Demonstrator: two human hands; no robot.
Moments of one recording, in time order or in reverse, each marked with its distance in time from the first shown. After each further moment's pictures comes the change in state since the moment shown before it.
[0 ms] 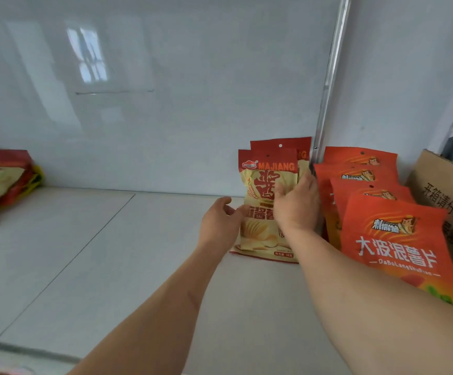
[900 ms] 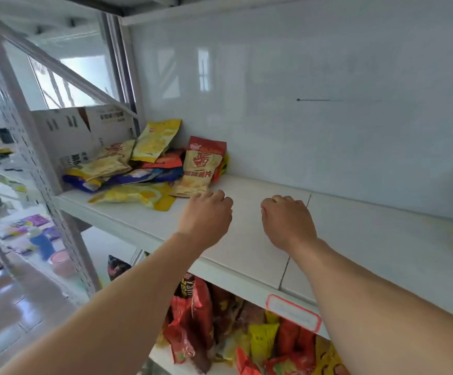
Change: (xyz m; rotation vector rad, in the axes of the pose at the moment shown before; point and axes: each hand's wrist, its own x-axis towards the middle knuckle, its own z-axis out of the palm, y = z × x) left_hand -0.055 -0.154 -0.434 1.343 0.259 0.366; right_hand -0.277 -0.283 0.168 -0.367 -0.389 -0.929
